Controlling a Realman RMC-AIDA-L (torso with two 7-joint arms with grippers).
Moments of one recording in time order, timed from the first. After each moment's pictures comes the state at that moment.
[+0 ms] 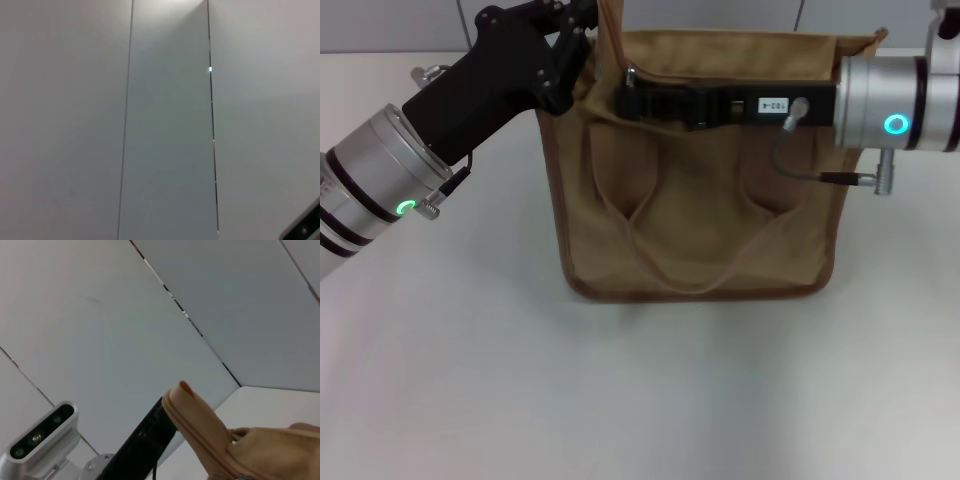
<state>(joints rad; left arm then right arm) -0.70 -2.08 0.25 0.12 1.74 1.66 -0.71 0.75 2.08 -1.00 -0.60 -1.66 -1.41 1.91</state>
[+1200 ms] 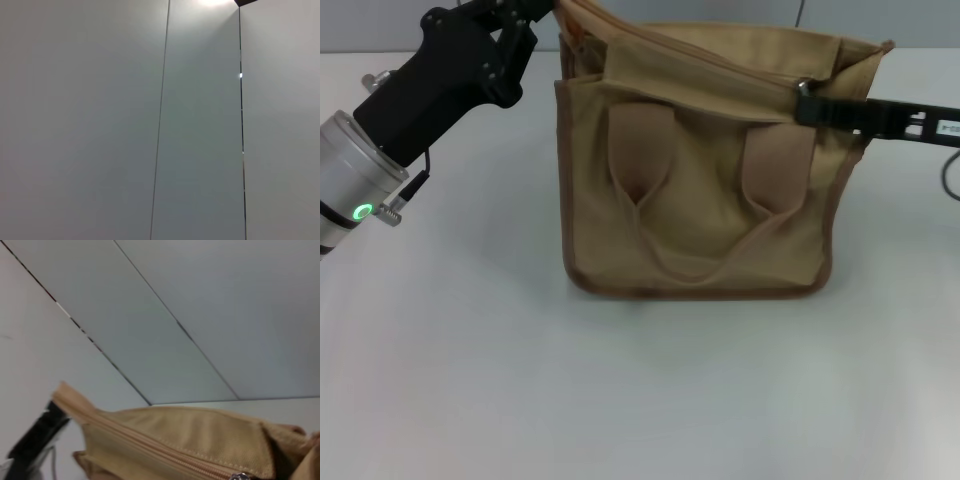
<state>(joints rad) -0.65 -2.07 0.25 0.16 1.68 1.68 -0.76 0.52 2.00 -0.81 -0.74 -1.77 -1.48 1.98</state>
